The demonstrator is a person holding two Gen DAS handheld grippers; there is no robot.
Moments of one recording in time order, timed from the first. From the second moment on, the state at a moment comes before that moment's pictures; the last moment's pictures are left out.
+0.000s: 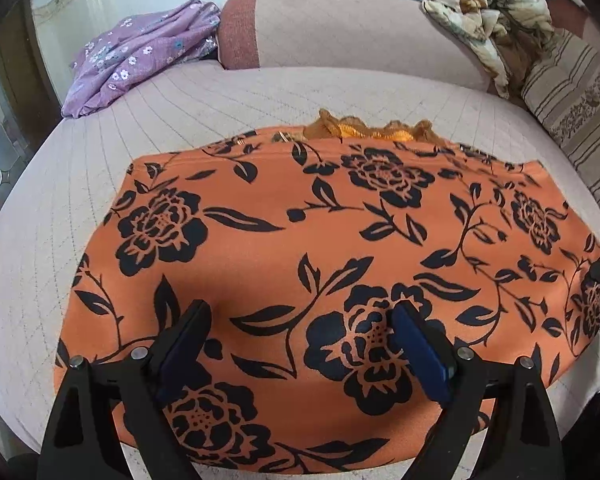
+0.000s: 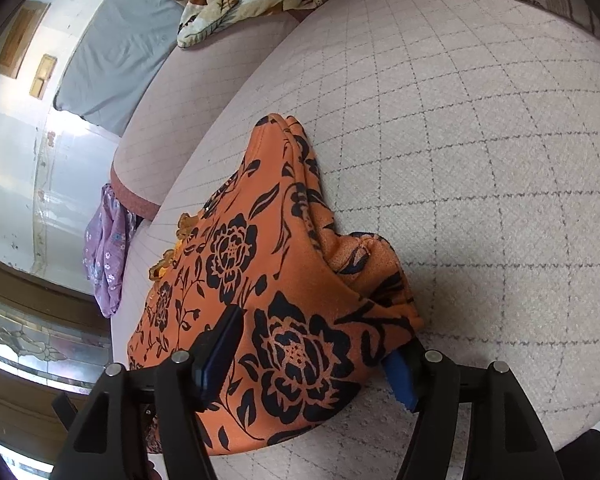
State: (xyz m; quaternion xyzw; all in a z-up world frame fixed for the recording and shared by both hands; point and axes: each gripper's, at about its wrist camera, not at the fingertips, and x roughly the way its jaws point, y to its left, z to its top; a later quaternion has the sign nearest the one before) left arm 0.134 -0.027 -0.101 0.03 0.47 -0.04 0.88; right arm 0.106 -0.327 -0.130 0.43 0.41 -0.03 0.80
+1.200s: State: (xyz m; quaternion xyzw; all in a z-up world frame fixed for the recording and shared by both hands) left arm 0.090 0.204 -0.073 -0.31 0.38 -0.01 0.88; right arm 0.150 0.028 -0.070 0.08 0.47 0.29 0.83
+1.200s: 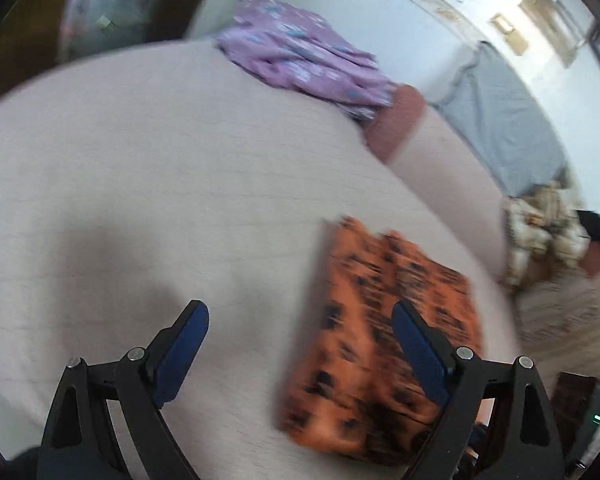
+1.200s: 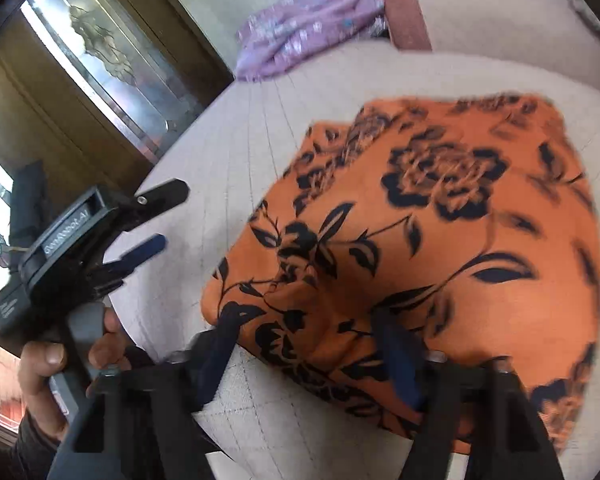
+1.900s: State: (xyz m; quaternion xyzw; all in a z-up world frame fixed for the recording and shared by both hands) left arm 0.129 0.106 -0.120 -0.29 0.56 -0.11 0.77; right arm 0.111 -0.110 -0.056 0.23 0.40 0.20 0.86
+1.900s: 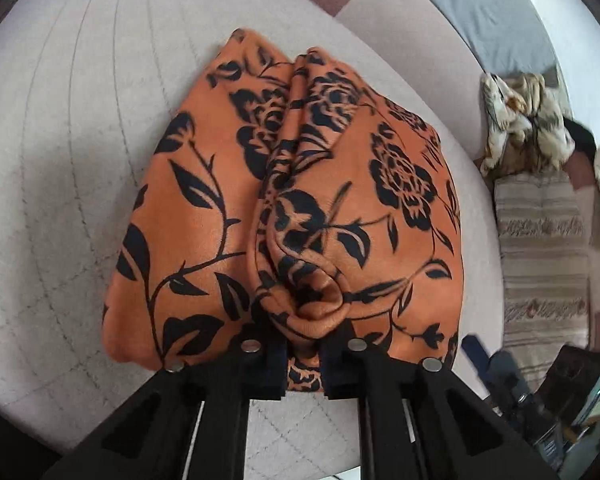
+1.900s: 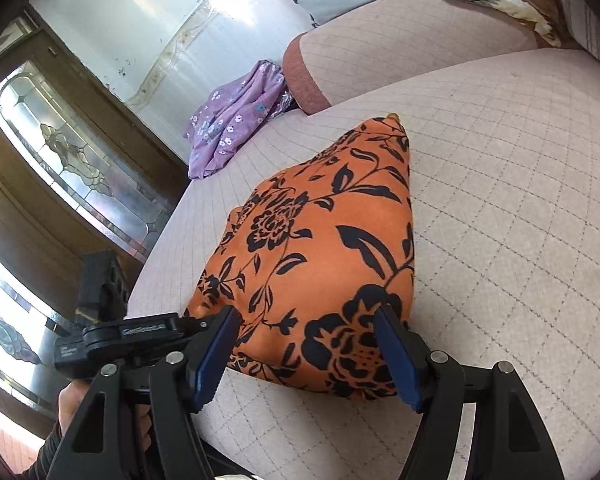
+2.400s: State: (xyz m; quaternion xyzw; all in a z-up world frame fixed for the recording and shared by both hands) left arm 0.089 0.121 -0.116 -0.20 0.50 -0.03 0.84; right arm 0.111 -0.111 -0.062 0.21 0.42 0.18 0.86
